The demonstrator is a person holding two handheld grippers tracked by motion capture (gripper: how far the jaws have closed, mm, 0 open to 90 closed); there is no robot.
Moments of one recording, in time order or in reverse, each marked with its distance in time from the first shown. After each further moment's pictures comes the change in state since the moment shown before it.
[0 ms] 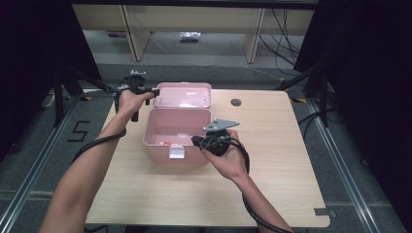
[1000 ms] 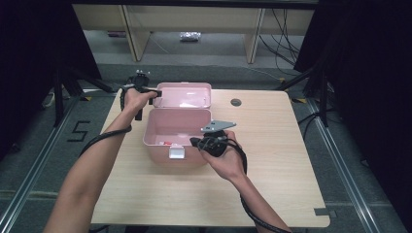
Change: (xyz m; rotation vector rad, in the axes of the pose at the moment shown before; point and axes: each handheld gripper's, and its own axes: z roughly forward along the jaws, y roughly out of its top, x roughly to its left) left arm 0.004 0.000 0.023 0.089 0.025 -0.034; right arm 0.000 -0.001 0.007 0.015 0.003 -0.029
